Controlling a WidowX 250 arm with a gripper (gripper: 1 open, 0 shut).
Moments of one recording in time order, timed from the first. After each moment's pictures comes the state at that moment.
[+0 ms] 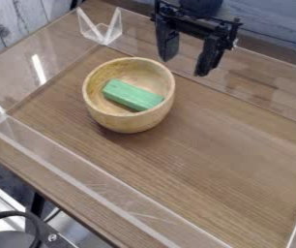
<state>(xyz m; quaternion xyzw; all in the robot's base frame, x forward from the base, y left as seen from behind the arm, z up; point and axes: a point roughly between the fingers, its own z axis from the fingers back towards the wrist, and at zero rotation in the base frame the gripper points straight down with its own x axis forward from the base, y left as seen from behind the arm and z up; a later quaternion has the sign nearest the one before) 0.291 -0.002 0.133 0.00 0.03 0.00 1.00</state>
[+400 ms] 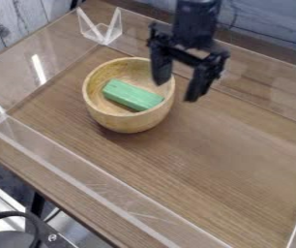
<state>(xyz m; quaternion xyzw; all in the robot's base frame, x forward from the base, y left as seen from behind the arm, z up) 0.276 0.013 0.104 0.00 0.05 -0.02 1.00</state>
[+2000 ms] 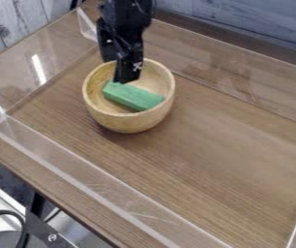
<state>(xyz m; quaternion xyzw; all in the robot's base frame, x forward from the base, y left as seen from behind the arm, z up) 0.278 0.089 0.095 0.05 -0.01 -0.22 0.97</state>
